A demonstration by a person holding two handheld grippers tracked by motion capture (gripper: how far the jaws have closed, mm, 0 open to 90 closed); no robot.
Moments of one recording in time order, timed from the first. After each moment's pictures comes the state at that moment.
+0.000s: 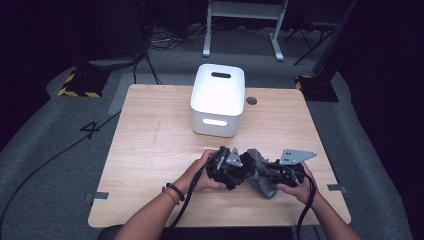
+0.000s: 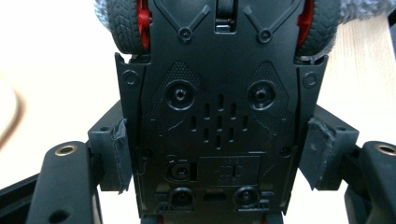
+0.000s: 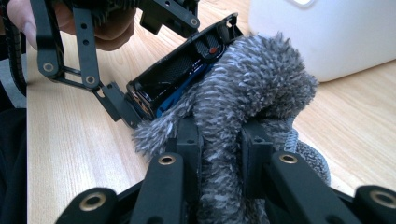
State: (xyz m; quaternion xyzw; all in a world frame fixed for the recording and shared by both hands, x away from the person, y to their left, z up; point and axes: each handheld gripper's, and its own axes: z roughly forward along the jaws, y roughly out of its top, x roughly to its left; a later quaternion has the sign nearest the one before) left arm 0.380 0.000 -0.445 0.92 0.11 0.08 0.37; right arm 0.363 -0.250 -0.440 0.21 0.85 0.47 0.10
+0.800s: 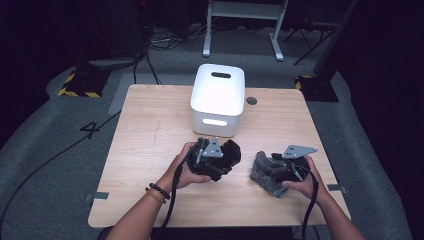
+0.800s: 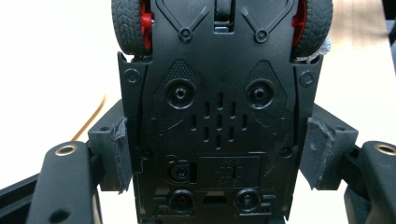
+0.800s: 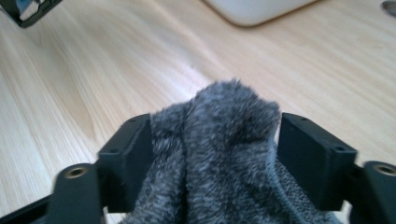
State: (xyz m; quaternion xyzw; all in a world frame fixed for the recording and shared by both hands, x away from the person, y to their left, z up) left arm 0.378 0.056 -0.417 0.89 0.15 0.12 0.41; right arm 0.385 -0.273 -0.456 0.28 0.86 0.40 0.15
